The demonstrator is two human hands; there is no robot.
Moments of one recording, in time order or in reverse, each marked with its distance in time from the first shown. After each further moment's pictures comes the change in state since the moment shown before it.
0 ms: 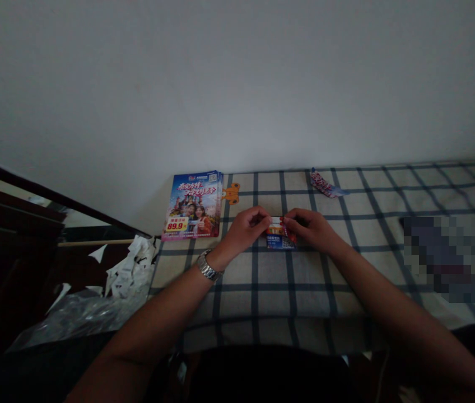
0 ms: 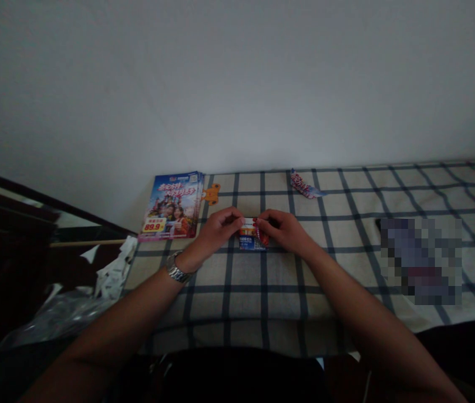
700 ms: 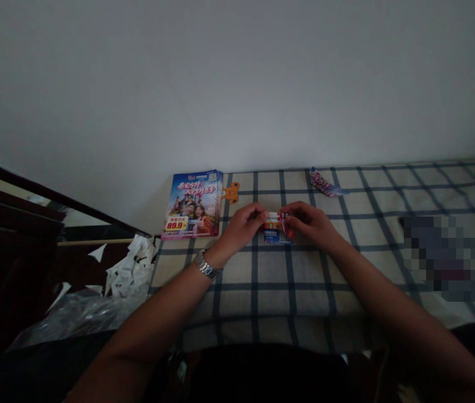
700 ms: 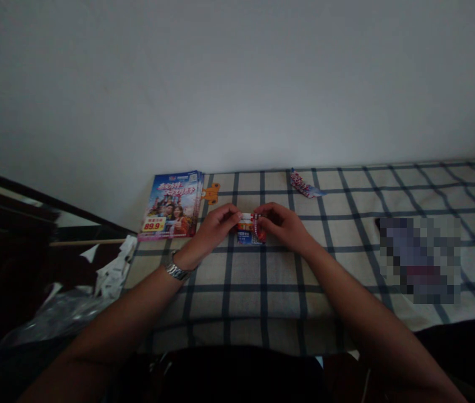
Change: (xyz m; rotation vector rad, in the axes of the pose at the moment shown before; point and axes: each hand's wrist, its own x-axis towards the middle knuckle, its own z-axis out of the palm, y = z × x) left_hand 0.002 -0.009 -0.002 -0.023 0.041 -0.004; right_hand 0.002 0.007 -0.001 0.130 0.069 -0.068
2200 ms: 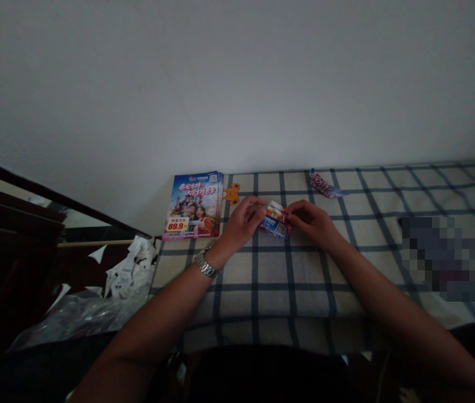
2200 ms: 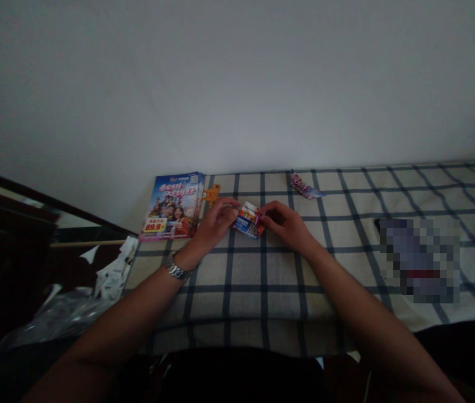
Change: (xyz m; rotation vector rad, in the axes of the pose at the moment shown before) left_hand 0.001 0.003 -0.002 -0.089 0.060 0.054; right_hand 0.001 0.008 0.000 0.044 0.046 -0.049
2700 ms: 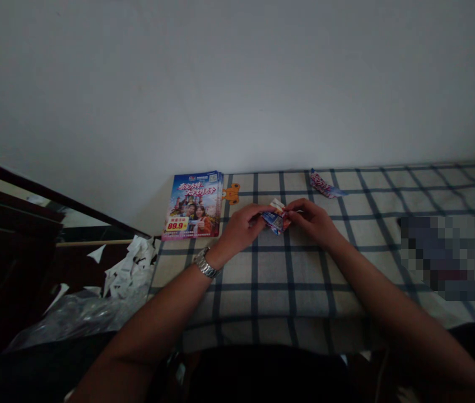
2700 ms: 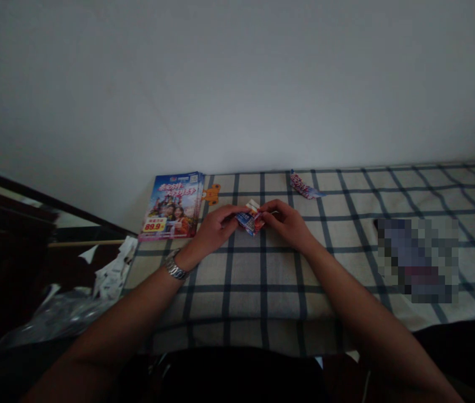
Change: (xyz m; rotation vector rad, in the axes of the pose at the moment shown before) left_hand -0.003 0.000 -0.003 0.321 -0.077 0.192; right_hand 0.004 0.002 -0.001 0.028 0.055 0.041
